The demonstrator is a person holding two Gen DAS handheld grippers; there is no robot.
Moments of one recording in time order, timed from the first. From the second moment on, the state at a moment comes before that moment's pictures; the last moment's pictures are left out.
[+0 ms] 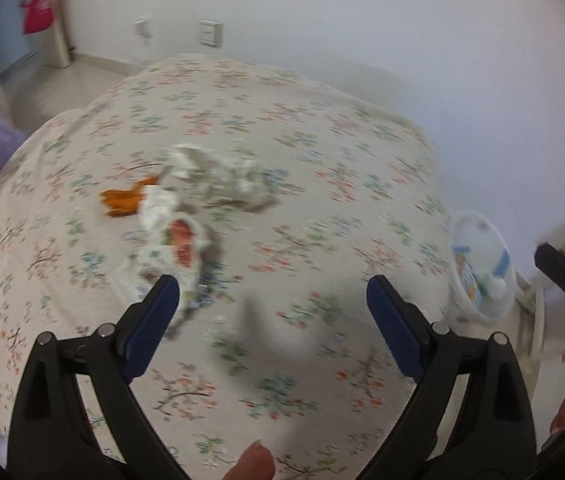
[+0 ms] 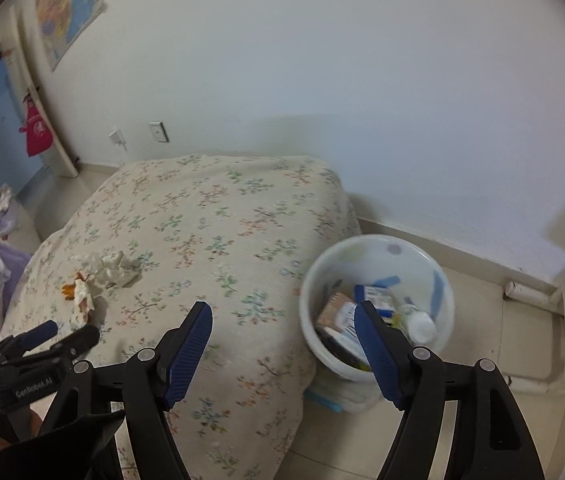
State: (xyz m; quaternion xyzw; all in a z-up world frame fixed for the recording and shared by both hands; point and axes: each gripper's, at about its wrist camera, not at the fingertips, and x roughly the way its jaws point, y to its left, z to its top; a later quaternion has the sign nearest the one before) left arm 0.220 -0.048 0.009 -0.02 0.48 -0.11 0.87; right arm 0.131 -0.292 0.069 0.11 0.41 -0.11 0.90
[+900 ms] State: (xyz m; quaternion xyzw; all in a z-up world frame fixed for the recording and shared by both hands) left arm 0.240 0.024 -0.075 -0.12 0.43 0.11 0.89; right arm 0.276 -0.152 -0.010 -0.02 0.45 0.14 0.88
